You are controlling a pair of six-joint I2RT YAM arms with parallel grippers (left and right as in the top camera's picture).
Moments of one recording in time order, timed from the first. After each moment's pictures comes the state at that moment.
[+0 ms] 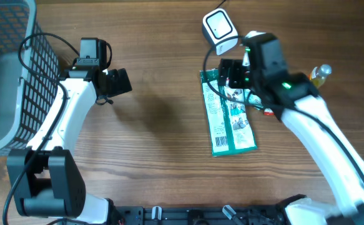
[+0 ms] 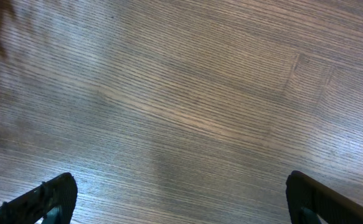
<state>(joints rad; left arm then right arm) -0.04 1.67 1.21 -0.77 -0.09 -0.34 0.37 1.40 1.25 -0.65 0.06 0.36</state>
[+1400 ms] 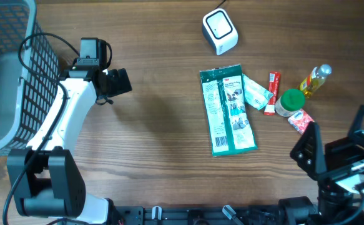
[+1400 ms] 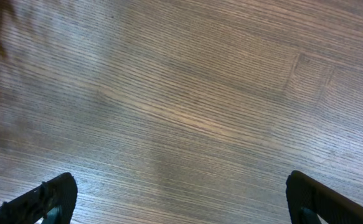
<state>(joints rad) -0.04 1.67 1.21 -0.77 -0.09 -0.34 0.11 0.14 0.41 0.46 -0.08 0.20</state>
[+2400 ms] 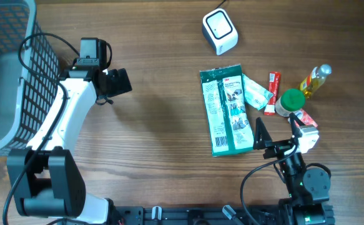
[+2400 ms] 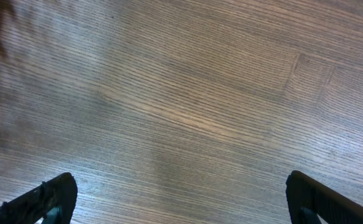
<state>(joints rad) -0.04 1.67 1.21 -0.77 -0.09 -0.34 0.11 0.01 0.01 0.00 -0.10 0.20</state>
